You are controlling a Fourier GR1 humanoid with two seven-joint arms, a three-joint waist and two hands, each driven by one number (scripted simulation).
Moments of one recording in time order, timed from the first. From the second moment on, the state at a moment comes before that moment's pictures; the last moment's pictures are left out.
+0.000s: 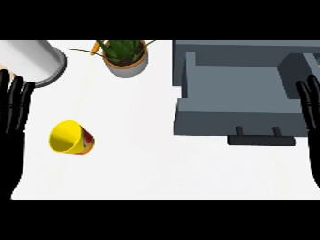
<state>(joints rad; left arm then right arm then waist) -0.02 0.09 0.00 -2.10 -0.03 0.01 -0.02 -0.03 -0.10 -0.01 -2.10 -0.03 0.00 0.01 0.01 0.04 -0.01</state>
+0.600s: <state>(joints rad) 0.05 0.21 0.20 -1.95 0.43 -0.25 0.04 -0.02 -0.14 0.03 -2.04 -0.05 0.08 0.04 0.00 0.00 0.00</state>
